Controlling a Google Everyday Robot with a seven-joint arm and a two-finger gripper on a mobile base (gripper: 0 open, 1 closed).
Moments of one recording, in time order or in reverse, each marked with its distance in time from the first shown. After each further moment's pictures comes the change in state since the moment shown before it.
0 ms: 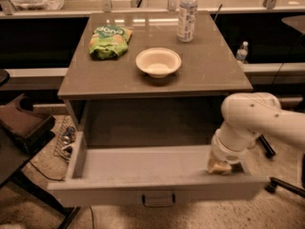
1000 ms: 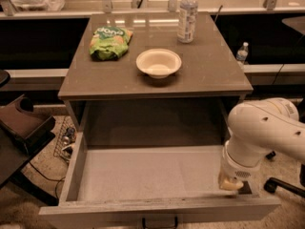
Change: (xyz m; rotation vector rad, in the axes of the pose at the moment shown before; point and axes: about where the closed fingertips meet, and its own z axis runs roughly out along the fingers) arm 0.009 0.064 -0.036 -0.003 0.085 0.109
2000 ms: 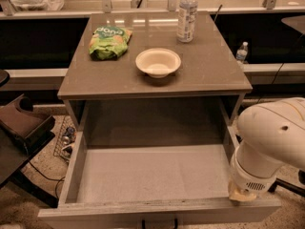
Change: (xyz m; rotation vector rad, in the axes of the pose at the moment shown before) arm 0.013 0.047 -0.038 0.016 0.051 0.037
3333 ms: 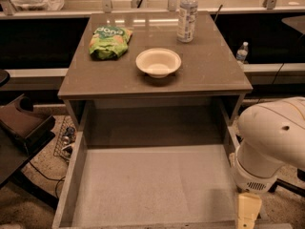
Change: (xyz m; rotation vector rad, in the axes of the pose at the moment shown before) arm 0.001 0.000 -0.002 0.006 0.002 0.001
